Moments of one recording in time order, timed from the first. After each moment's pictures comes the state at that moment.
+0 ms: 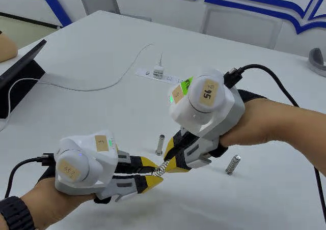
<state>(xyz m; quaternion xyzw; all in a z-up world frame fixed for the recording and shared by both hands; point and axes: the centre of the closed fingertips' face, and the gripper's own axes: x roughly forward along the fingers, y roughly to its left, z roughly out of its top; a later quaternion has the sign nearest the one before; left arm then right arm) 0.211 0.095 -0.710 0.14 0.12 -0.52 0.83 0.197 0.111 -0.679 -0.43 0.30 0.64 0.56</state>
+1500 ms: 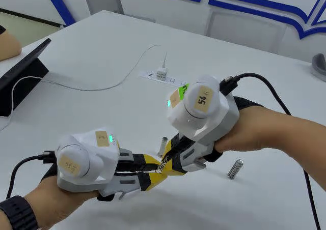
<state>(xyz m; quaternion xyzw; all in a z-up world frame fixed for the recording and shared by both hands) 0.217 0.095 -0.701 0.11 0.11 -0.52 0.84 0.206 0.118 -0.691 -0.43 0.32 0.63 0.57</state>
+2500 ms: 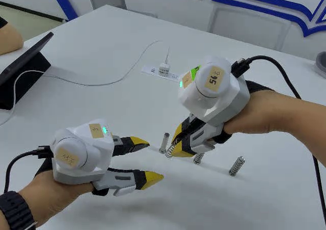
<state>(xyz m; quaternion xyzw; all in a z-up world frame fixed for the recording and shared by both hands) 0.233 0.120 -0.707 0.10 0.12 -0.46 0.87 0.237 0.105 -0.680 -0.43 0.32 0.60 0.59</state>
